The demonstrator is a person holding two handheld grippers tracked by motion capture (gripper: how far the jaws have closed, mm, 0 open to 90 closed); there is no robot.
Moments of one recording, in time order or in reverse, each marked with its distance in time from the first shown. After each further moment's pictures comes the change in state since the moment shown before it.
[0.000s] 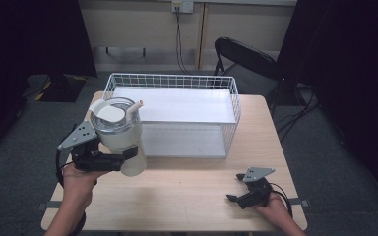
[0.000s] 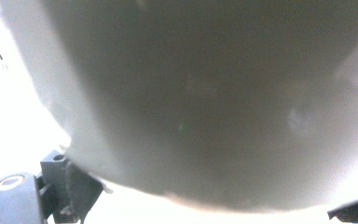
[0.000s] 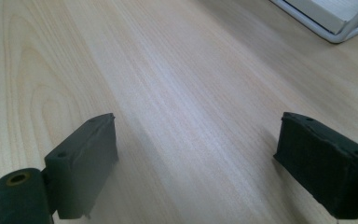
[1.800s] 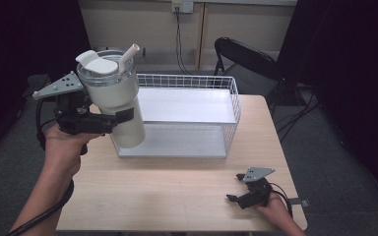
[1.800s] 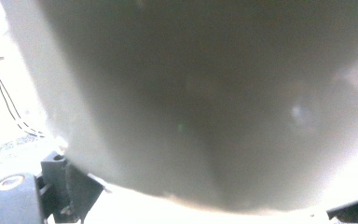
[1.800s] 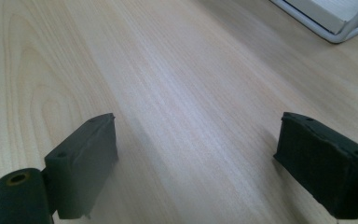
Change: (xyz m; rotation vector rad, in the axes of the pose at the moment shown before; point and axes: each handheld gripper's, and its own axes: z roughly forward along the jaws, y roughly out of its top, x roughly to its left) left arm 0.006 0.106 -0.009 -0.008 -0.031 -0.006; right arm 0.000 0.000 0.000 -0.001 -0.001 0.000
